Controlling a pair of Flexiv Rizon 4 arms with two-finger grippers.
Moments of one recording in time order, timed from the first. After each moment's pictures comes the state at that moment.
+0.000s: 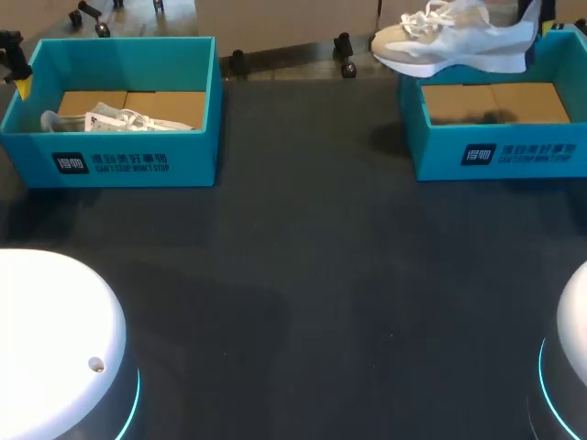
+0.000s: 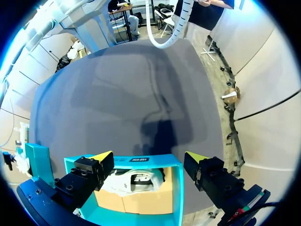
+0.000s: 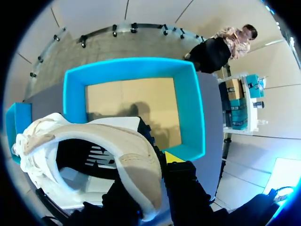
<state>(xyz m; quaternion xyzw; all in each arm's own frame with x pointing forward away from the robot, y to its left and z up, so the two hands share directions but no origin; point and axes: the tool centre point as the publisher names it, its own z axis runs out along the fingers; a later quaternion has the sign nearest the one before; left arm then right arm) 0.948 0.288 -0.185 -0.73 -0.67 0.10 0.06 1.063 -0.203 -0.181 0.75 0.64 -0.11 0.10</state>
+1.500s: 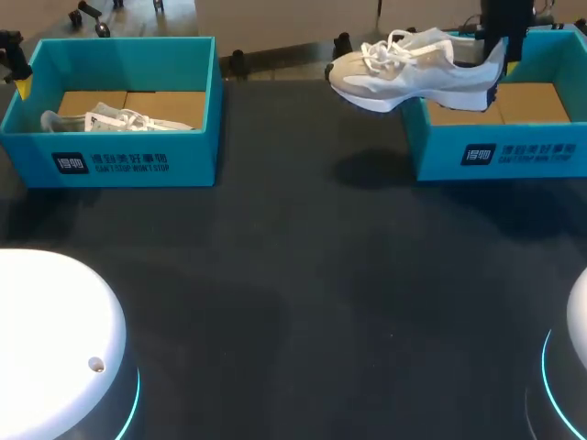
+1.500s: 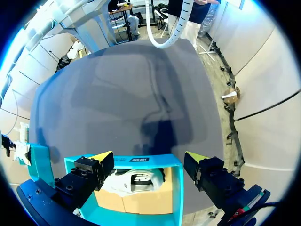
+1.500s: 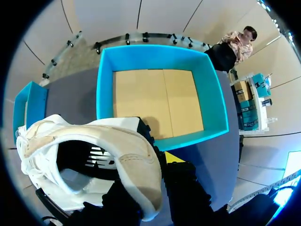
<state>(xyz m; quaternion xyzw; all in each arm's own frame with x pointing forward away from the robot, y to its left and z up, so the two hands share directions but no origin) 0.948 0.288 -0.185 -0.73 -0.67 0.10 0.06 0.982 -0.125 -0.195 0.75 0.65 -0.03 0.12</state>
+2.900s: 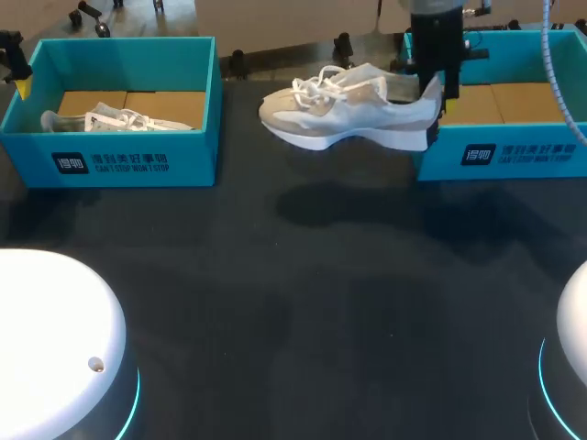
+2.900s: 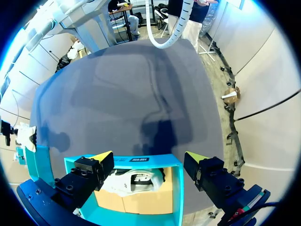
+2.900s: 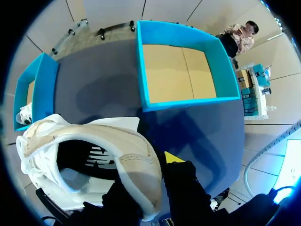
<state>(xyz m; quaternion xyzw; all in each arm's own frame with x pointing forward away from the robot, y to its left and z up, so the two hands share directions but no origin) 0.948 0.288 -0.185 -0.73 -0.67 0.10 0.06 0.889 -0.004 -0.199 0.75 0.65 -0.07 0.08</state>
